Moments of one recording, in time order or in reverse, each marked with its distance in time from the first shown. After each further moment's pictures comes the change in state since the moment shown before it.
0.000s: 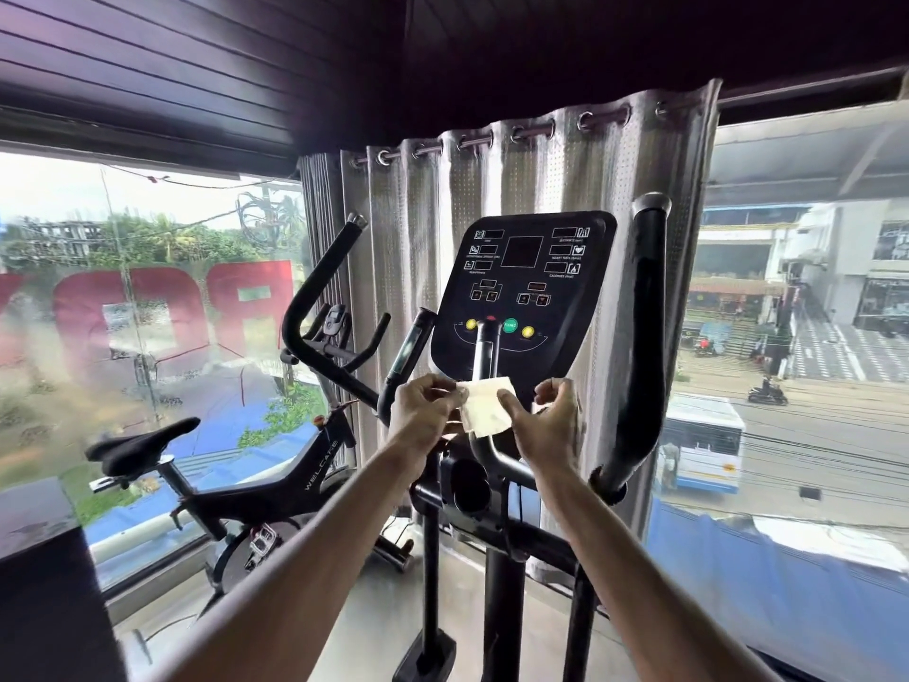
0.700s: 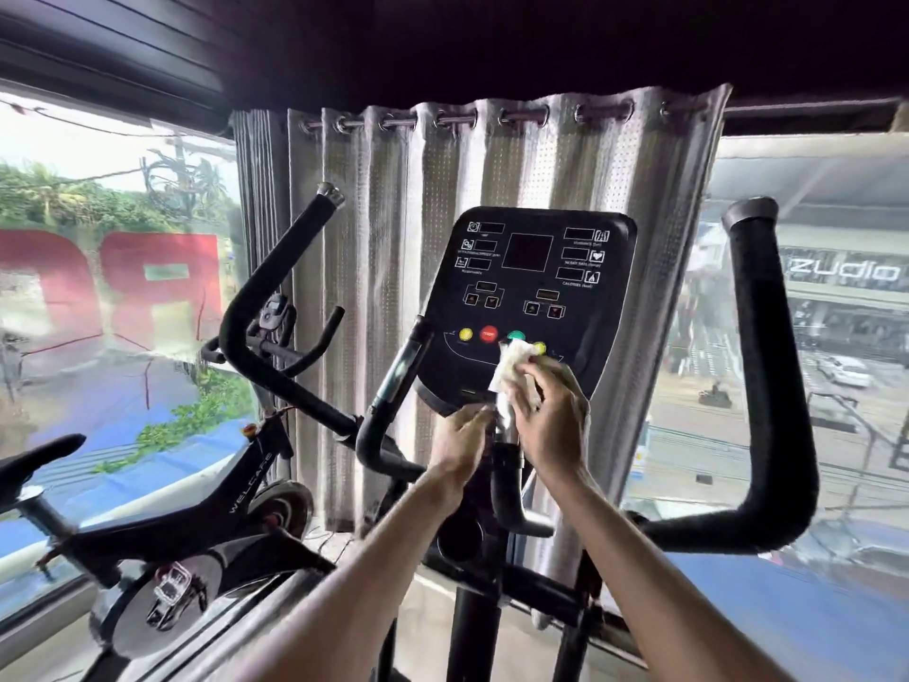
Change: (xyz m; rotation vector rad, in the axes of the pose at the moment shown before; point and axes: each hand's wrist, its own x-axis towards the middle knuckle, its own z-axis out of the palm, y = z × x) left_hand 0.137 -0.082 0.020 -0.073 -0.210 -0.187; right_hand 0.097 0.030 0.093 -0.383 0.206 -0.575
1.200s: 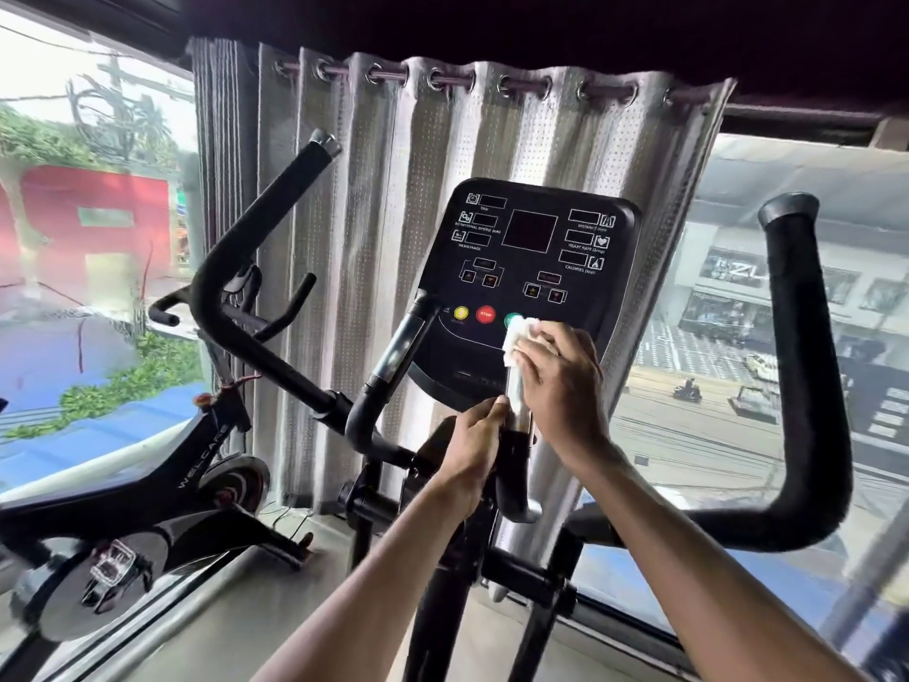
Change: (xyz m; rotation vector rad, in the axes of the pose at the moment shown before) left_hand 0.007 -0.024 0.008 -0.261 -0.175 -0.014; right_hand 0.026 -0.002 0.001 -0.366 -0.062 -0.338
